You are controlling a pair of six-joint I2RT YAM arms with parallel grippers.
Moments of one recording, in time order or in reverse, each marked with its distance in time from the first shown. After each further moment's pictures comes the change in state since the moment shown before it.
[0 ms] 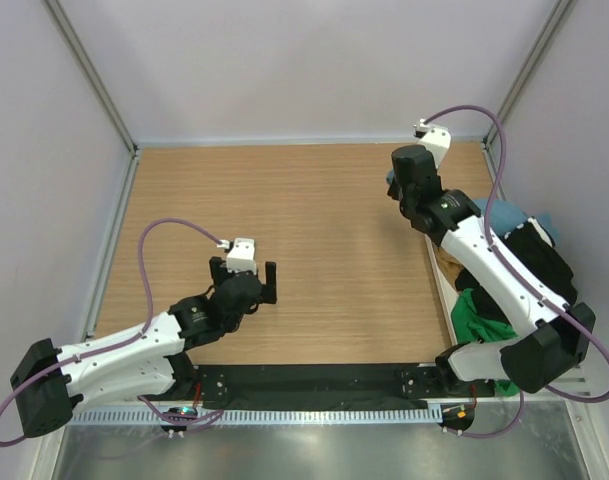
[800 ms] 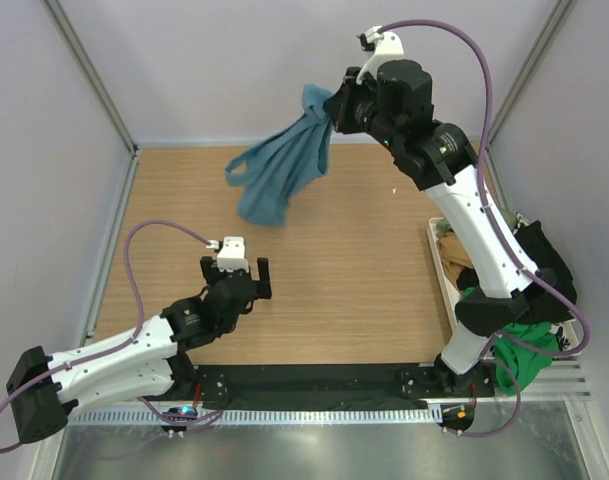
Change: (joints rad) left arm 0.000 -0.049 0.000 -0.008 -0.072 -0.005; right arm 0.154 0.375 0.944 -0.169 -0.483 -0.184
